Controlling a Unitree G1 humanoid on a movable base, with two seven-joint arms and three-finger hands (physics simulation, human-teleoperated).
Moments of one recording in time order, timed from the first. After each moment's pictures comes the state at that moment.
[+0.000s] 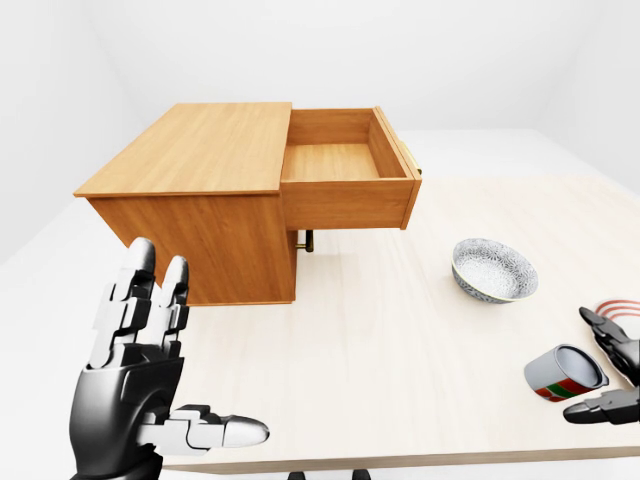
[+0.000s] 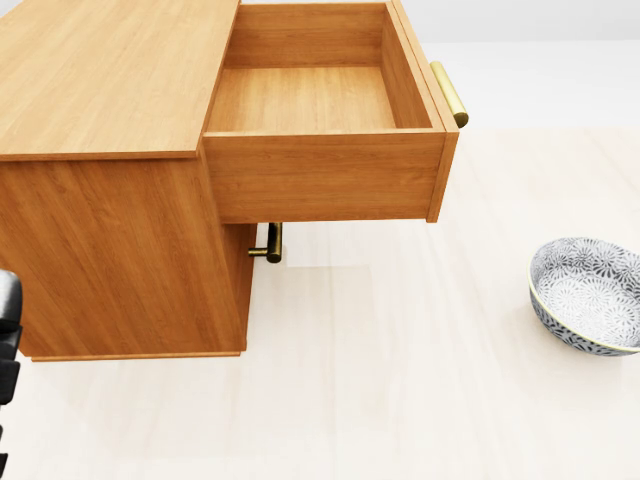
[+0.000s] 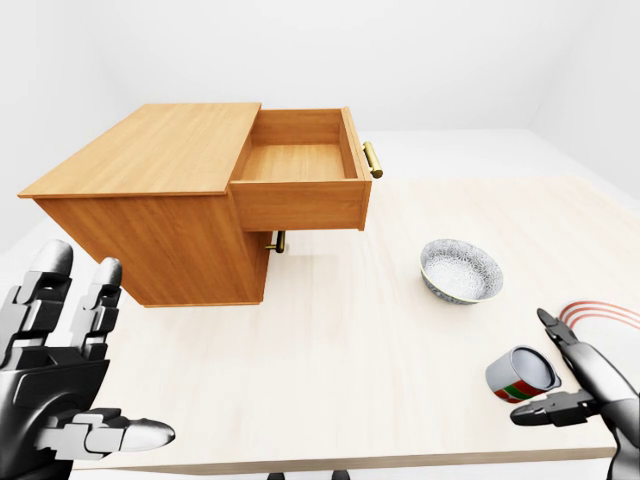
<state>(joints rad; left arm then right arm) 0.53 -0.12 0.21 -0.98 -0.23 0.09 -0.37 0.15 -0.52 -0.76 0.15 -0.41 0.09 0.70</state>
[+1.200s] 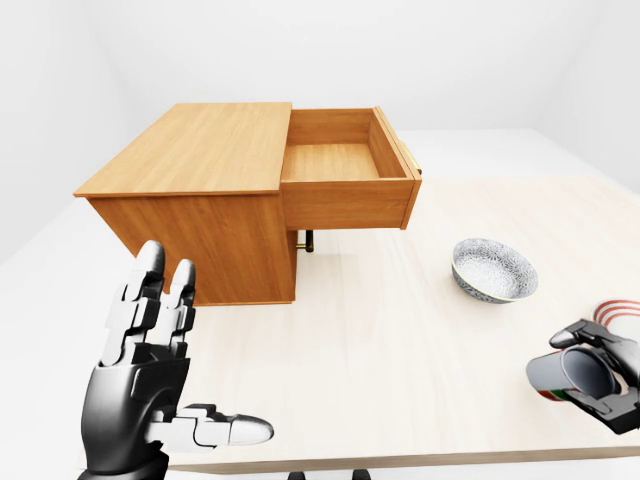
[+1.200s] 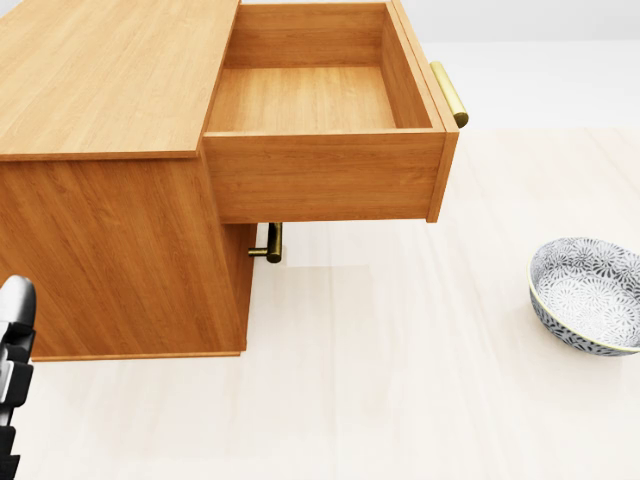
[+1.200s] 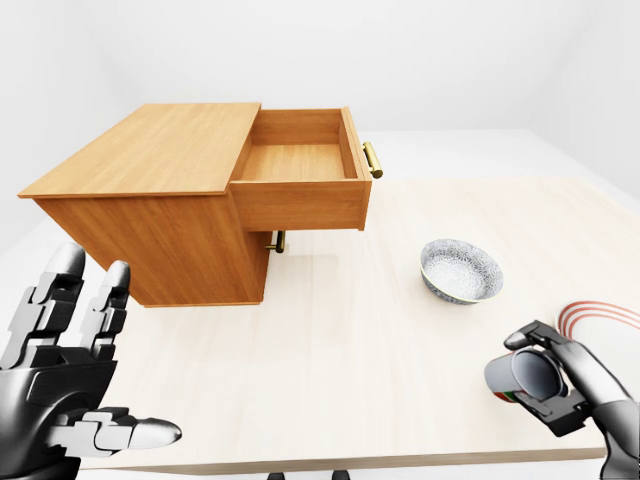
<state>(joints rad) 0.54 -0.11 0.17 -0.97 -0.22 0.08 -0.34 0.20 -0.48 -0.74 0.05 -0.42 0.09 0.70</state>
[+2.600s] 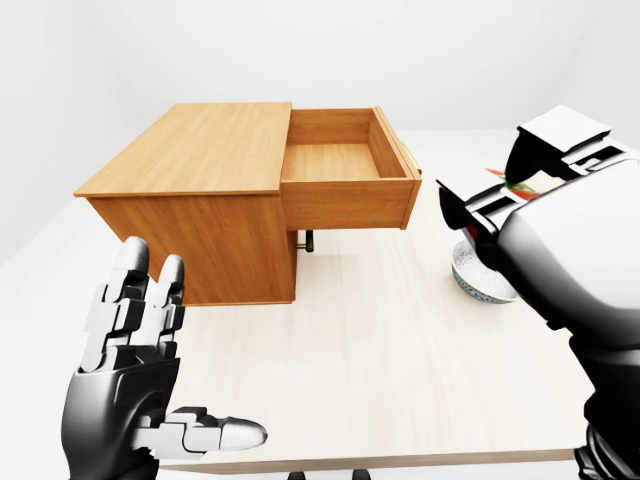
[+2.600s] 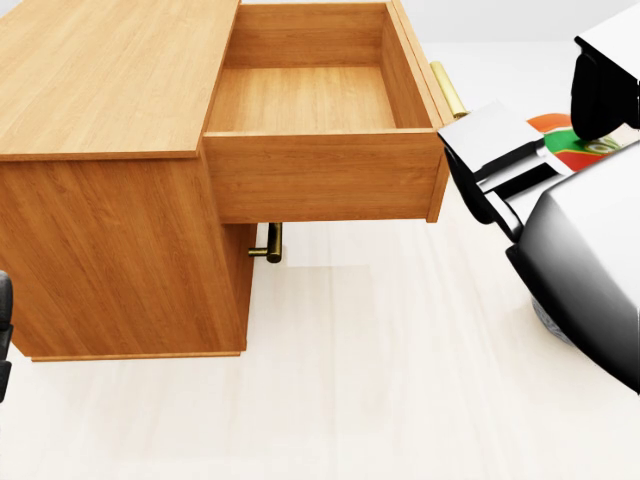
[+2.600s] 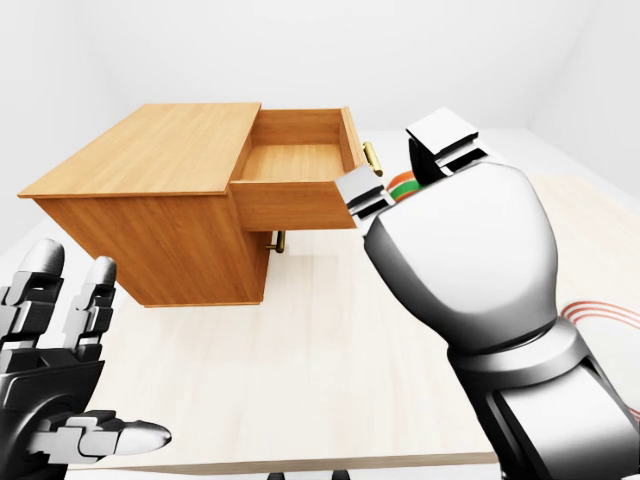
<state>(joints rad) 0.53 -0.13 0.22 -1.00 -0.24 0.09 -0.37 -0.37 -0.65 -0.04 -1.05 -1.20 0.09 0.70</state>
